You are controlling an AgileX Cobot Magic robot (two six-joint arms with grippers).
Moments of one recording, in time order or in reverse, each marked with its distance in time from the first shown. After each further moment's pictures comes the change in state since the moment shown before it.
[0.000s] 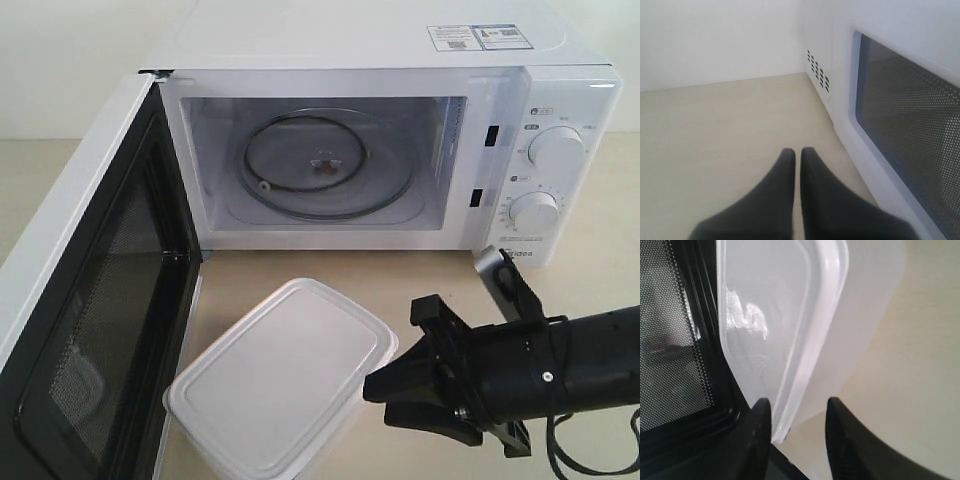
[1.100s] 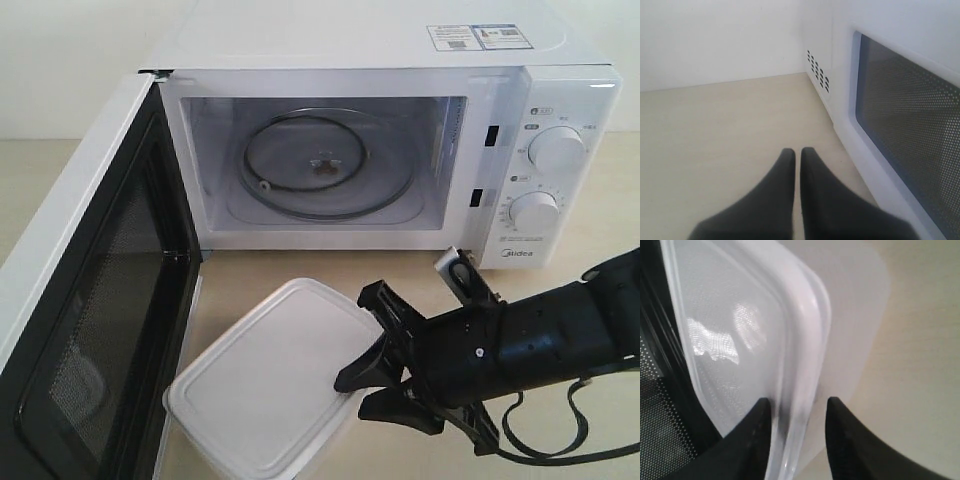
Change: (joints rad) left arm 0.000 0.000 0.000 0.000 0.000 0.000; right arm 0.153 0.060 -0.126 0.002 -0.204 0.294
